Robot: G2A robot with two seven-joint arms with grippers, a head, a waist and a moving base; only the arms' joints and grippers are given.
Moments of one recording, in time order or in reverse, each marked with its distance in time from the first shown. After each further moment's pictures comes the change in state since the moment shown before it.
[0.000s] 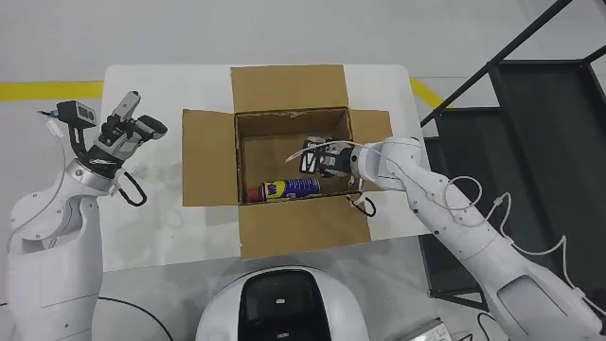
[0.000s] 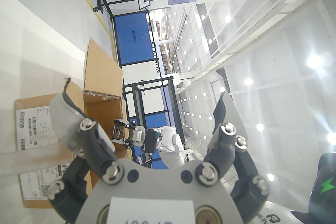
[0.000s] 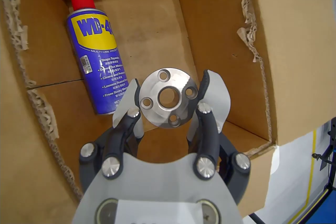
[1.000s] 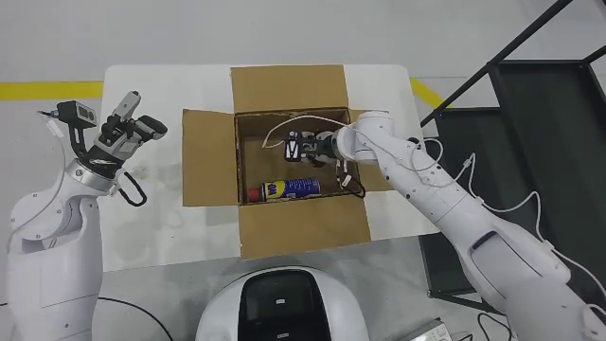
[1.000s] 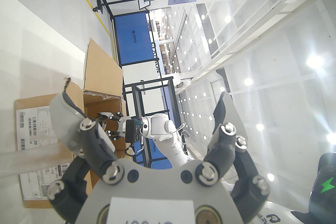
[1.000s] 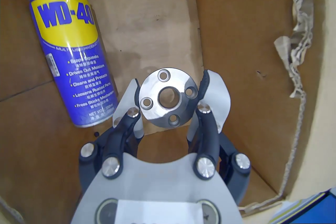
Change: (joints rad) left arm 0.000 0.000 0.000 0.000 0.000 0.000 0.000; right arm 0.272 -0.119 -0.199 0.319 0.047 -0.100 0.068
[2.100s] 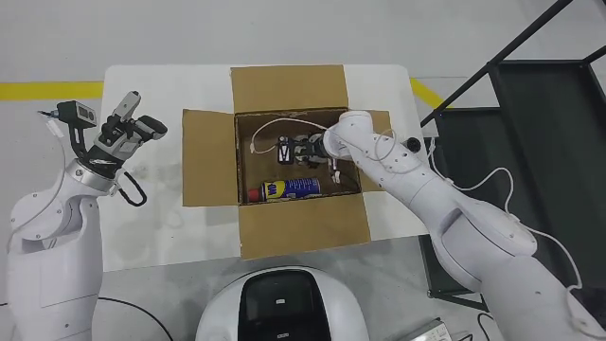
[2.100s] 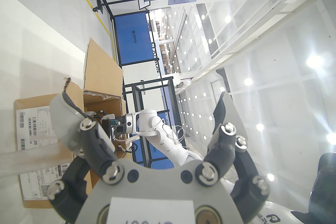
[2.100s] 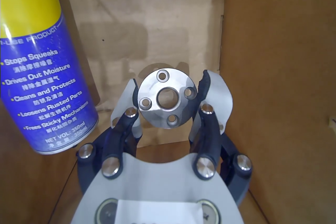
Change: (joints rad) left arm 0.000 0.000 0.000 0.000 0.000 0.000 0.000; right arm 0.140 -0.162 -0.187 0.392 -0.101 0.021 -0.196
